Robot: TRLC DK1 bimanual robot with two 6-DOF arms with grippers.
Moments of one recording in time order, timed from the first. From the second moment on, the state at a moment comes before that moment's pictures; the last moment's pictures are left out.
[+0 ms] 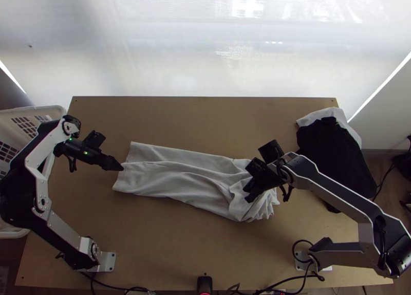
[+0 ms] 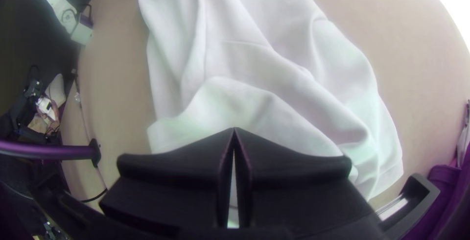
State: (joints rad) left arm 0.26 1.80 1.32 -1.19 0.55 0.76; right arm 0.55 1.45 0.92 -0.70 -0.38 -0.24
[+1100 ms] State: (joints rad) left arm 0.26 2.01 1.41 -1.21 0.62 0.69; right arm 0.57 1.44 0.91 -0.70 -0.38 -0.25
